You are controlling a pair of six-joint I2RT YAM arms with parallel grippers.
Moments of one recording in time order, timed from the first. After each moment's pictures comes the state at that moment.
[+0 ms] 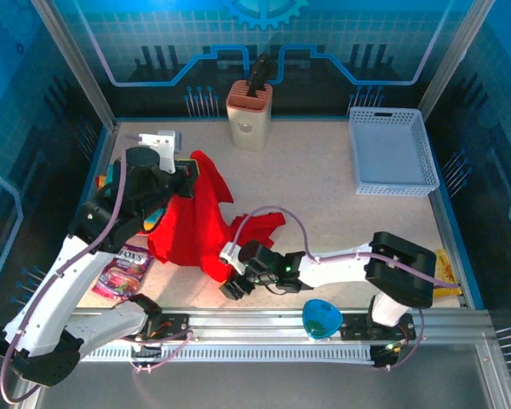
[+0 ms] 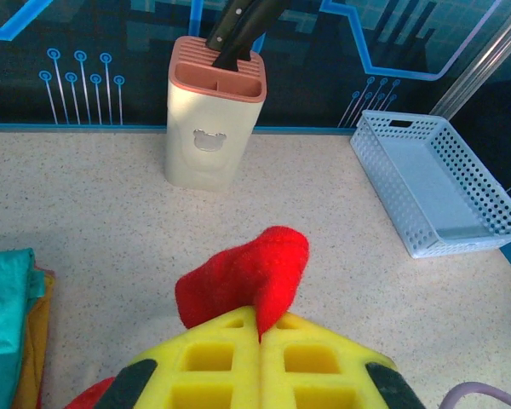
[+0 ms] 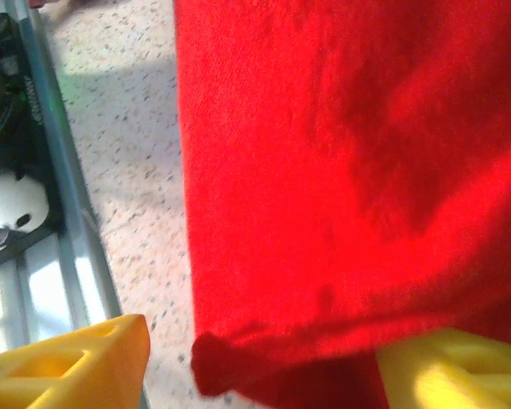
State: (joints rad) left arm -0.50 0.99 1.33 -0.75 -0.14 -0.38; right arm 1.20 1.66 0.78 0.13 -0.06 0.27
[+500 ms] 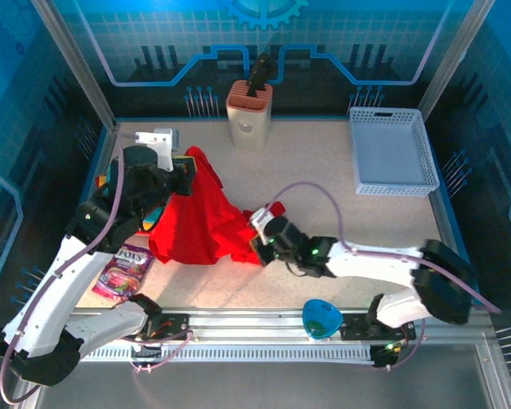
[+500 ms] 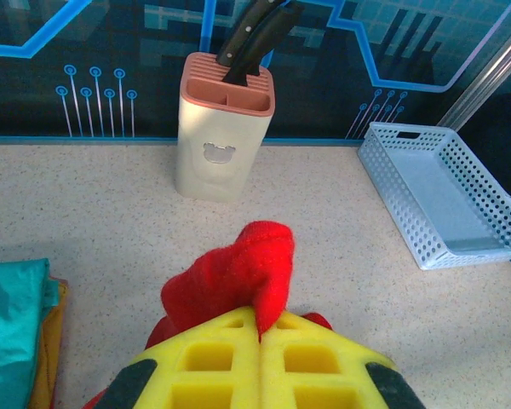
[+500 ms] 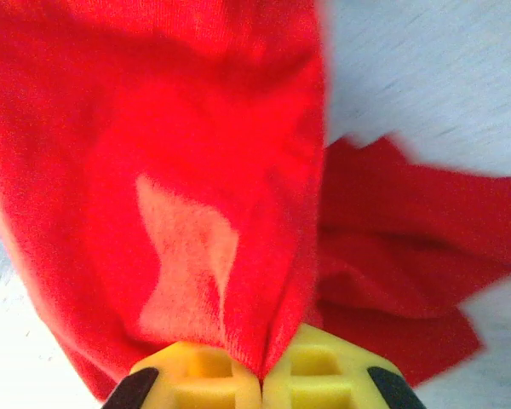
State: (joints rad) left arm -0.50 1.00 1.35 -0.75 -0.17 -0.37; right arm 1.00 1.34 0.74 -0.06 0.18 0.25
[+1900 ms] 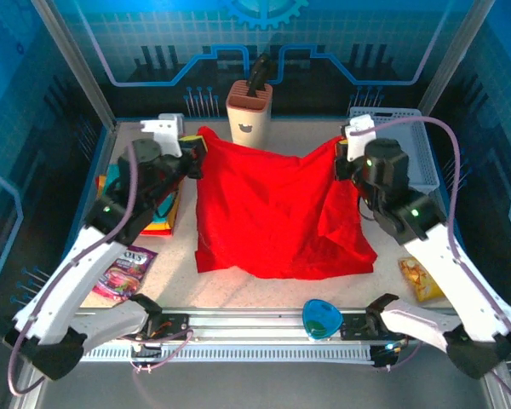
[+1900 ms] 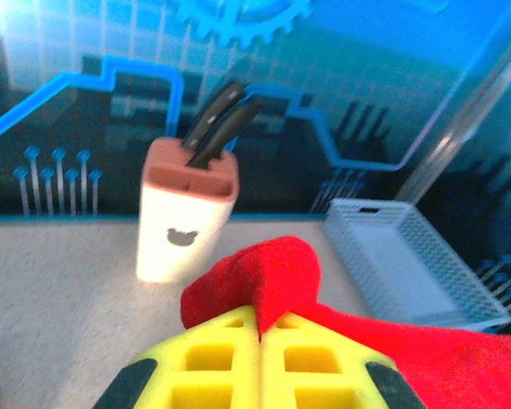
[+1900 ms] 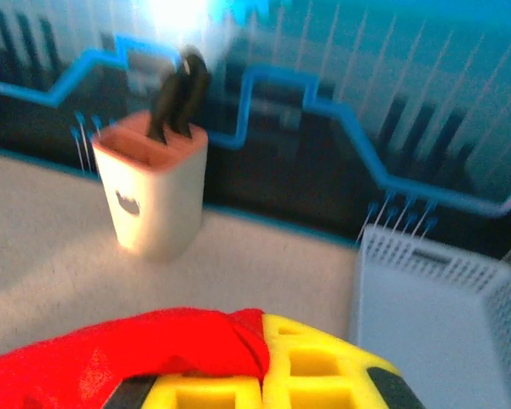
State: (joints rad) left arm -0.49 1.07 1.26 -0.41 -0.17 -0.36; right arm 0.49 1.07 1.28 -0.52 0.34 -0.02
